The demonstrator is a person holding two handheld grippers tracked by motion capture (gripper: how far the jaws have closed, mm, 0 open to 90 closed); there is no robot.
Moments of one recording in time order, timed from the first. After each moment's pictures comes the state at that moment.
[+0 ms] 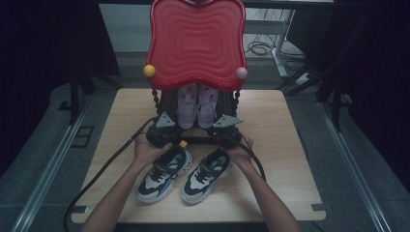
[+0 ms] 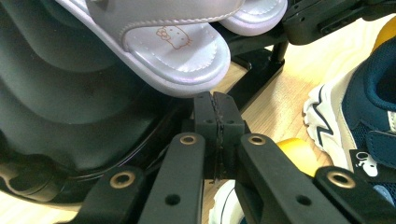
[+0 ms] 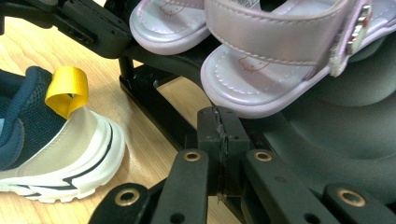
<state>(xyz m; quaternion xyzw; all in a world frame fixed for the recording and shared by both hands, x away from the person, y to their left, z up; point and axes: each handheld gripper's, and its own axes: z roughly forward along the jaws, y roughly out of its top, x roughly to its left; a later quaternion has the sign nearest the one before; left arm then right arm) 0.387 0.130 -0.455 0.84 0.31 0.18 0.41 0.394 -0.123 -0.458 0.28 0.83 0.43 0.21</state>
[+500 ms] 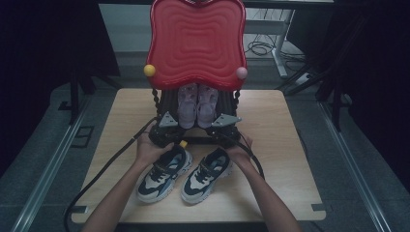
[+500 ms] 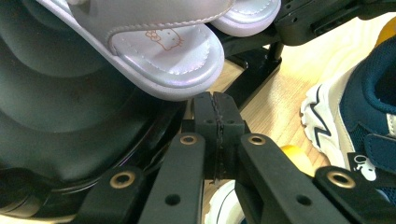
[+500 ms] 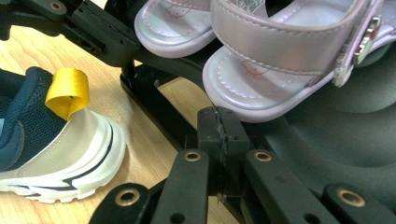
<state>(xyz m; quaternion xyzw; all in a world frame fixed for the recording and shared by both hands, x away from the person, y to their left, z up) 0.390 0.123 -0.455 0.84 0.31 0.17 0.41 0.396 -0.119 -0.455 0.28 0.84 0.42 0.21</state>
